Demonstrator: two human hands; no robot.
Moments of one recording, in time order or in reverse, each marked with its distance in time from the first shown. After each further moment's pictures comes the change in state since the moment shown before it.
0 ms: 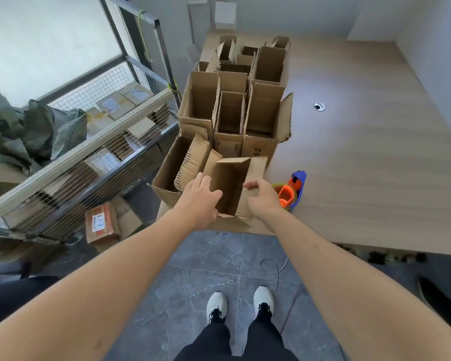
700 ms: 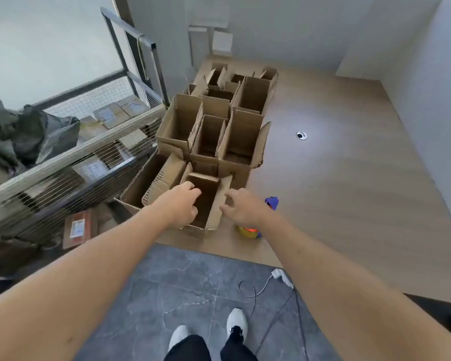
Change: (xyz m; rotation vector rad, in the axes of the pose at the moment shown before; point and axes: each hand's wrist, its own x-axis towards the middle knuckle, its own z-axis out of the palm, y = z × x) left_hand 0.041 0.033 -0.049 -0.237 -0.031 -0.123; right_hand 0.036 -0.023 -0.084 -0.678 -0.329 -0.369
